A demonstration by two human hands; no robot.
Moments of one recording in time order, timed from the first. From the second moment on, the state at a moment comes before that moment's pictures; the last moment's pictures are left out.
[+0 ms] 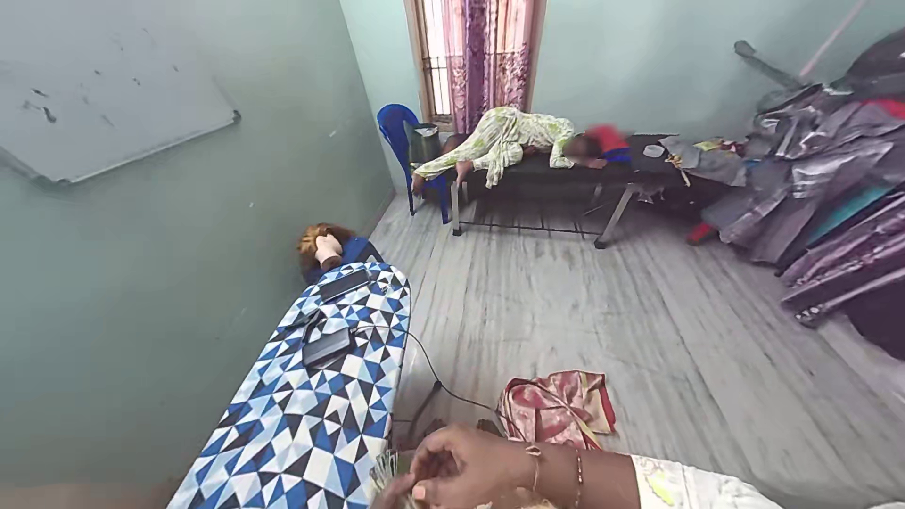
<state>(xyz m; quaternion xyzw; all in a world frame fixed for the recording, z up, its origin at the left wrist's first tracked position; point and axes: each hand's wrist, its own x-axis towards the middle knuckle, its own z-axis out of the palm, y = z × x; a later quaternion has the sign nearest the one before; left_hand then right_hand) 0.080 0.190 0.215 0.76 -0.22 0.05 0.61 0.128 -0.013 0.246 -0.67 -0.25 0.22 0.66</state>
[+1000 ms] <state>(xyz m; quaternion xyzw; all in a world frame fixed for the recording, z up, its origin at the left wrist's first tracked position) 0.134 0.170 0.214 0.74 -0.09 0.22 0.63 0.270 -0.001 0.265 -0.57 -0.34 0.44 0.61</state>
